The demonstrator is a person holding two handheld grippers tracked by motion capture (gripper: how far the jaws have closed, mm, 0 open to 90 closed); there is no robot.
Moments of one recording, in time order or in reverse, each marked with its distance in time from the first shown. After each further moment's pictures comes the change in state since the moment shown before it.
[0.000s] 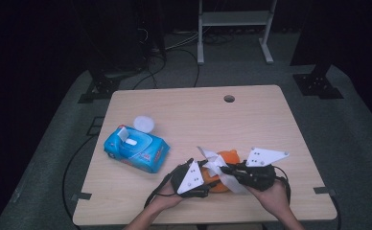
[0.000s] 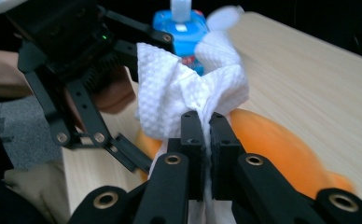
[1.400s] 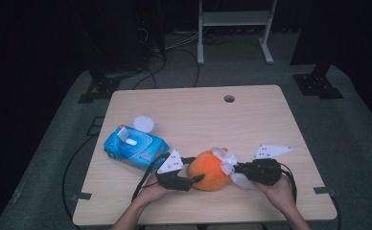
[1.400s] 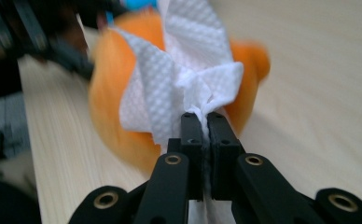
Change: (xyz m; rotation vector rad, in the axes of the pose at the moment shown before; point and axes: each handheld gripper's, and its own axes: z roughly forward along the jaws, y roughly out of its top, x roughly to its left) left arm 0.034 -0.028 -0.017 0.025 -0.085 -0.215; right arm -0.041 -0.038 0.002 0.071 -0.004 0.179
